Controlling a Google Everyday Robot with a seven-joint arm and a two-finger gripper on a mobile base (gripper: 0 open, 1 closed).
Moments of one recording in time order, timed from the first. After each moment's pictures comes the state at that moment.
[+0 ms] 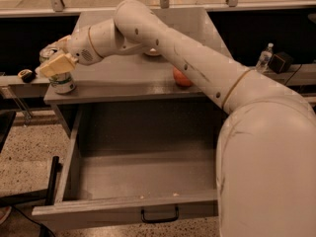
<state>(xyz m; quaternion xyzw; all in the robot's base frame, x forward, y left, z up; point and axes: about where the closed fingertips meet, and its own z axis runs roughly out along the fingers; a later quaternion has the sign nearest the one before) 0.640 0.282 0.913 -0.61 0.54 0.38 0.44</state>
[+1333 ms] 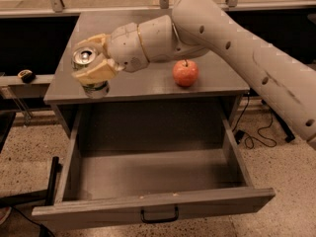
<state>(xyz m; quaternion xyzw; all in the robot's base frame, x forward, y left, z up) 0.544 0.162 0.958 -0.66 0.45 0.36 0.48</state>
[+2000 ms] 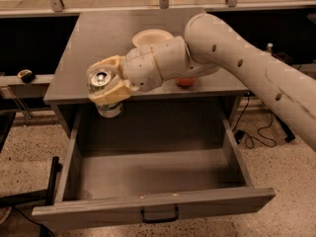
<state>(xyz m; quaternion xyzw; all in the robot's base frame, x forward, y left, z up) 0.519 0.132 0.917 -0.67 0.45 0.38 0.45</state>
